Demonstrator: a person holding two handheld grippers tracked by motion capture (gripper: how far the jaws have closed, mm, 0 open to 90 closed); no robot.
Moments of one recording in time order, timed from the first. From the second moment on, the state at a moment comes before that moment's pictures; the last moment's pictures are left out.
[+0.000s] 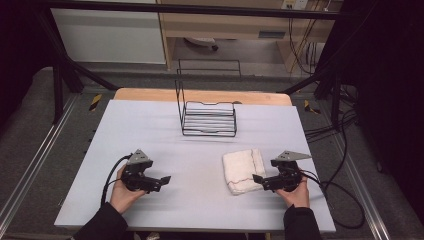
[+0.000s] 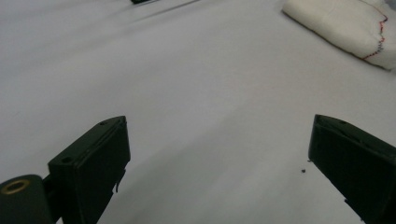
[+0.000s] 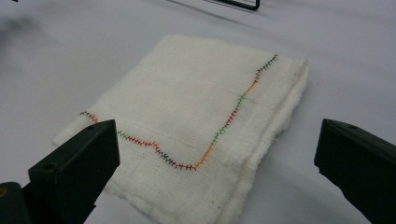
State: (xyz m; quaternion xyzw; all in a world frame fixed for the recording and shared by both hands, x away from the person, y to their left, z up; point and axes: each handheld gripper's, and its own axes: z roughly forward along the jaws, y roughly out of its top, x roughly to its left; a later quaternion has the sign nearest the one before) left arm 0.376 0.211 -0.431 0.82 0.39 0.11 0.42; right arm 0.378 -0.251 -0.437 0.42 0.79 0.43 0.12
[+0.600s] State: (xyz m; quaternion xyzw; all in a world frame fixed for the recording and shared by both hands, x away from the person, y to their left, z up) left arm 0.398 0.146 -0.418 0.82 0.37 0.10 0.43; right arm 0.376 -0.250 -0.437 0.42 0.79 0.43 0.11
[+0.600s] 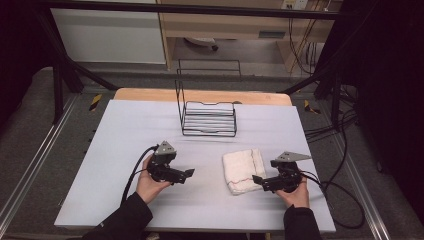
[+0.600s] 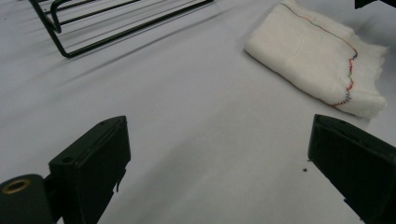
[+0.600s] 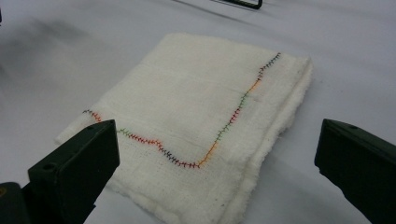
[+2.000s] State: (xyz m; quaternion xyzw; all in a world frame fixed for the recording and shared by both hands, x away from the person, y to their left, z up) left arm 0.451 0.020 -0.439 0.82 0.42 0.07 0.38; right arm 0.376 -0.251 -0.437 0.42 0.79 0.43 0.12
